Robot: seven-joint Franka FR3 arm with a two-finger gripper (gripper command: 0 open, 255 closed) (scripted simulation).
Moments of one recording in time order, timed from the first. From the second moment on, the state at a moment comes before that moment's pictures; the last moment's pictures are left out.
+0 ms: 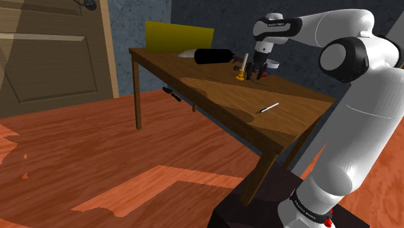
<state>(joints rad) -0.17 0.18 -0.39 -1.56 0.08 1.70 -0.34</state>
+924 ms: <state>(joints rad) -0.17 0.18 -0.39 -1.53 0.08 1.67 -0.34</state>
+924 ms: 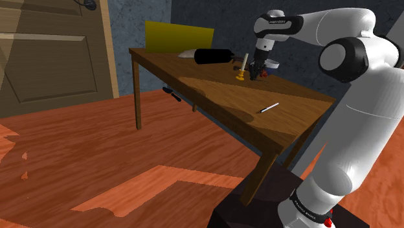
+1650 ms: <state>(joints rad) -0.19 0.22 -0.39 -1.32 0.09 1.50 -0.35</state>
